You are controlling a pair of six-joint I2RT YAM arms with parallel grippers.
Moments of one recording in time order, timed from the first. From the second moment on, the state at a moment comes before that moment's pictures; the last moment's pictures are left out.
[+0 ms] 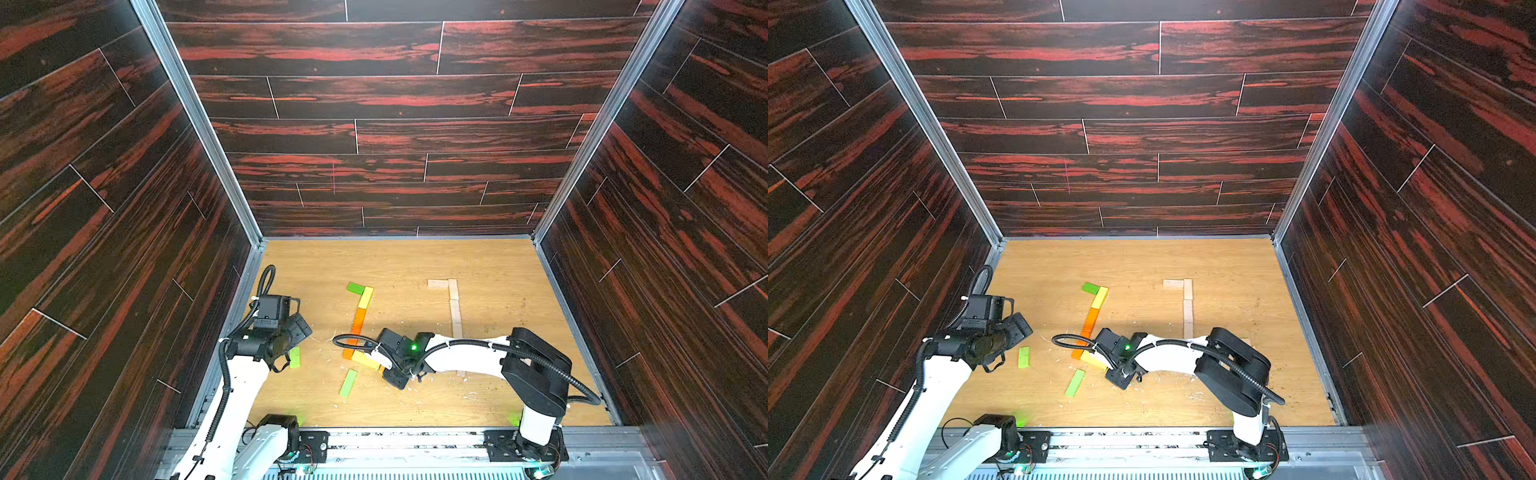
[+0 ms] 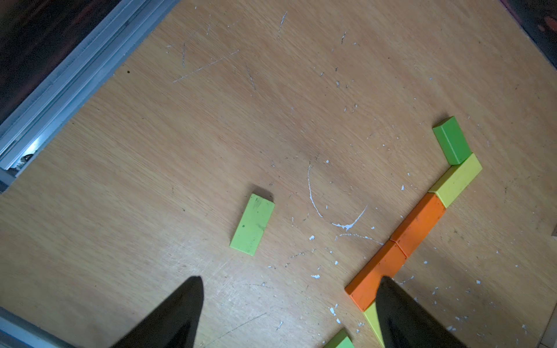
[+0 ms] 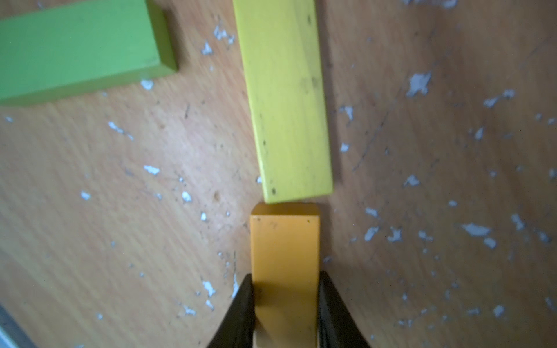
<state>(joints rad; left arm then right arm) -0.05 0.94 0.86 -0.94 -0.14 -0.71 1.13 1.85 1.12 -0.52 0.02 0.00</state>
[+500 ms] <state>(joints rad) -0.05 0.94 0.86 -0.95 -0.14 -0.70 1.11 1.87 1.13 -0.51 0.01 -0.06</state>
